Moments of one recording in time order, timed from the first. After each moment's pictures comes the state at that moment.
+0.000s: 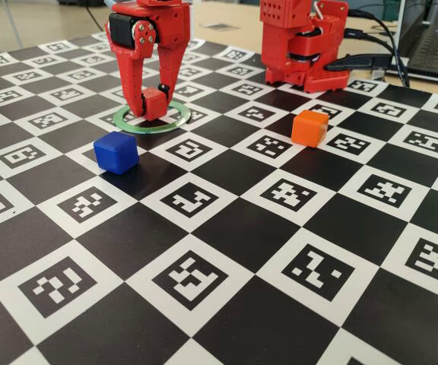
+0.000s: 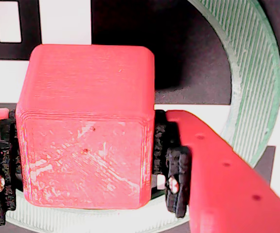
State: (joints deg) arm 20.6 86.2 114.0 56.8 -20.9
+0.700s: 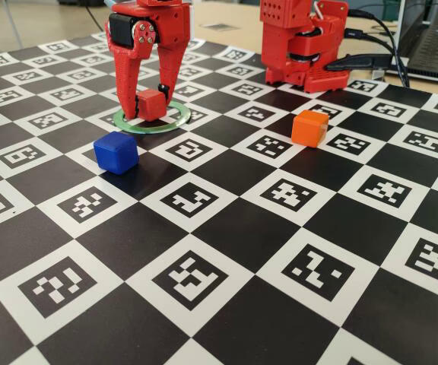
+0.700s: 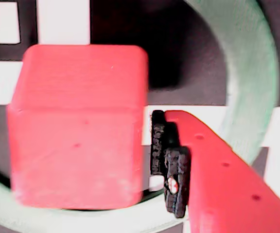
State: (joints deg) arm 21.4 86.2 114.0 57.8 -21.1
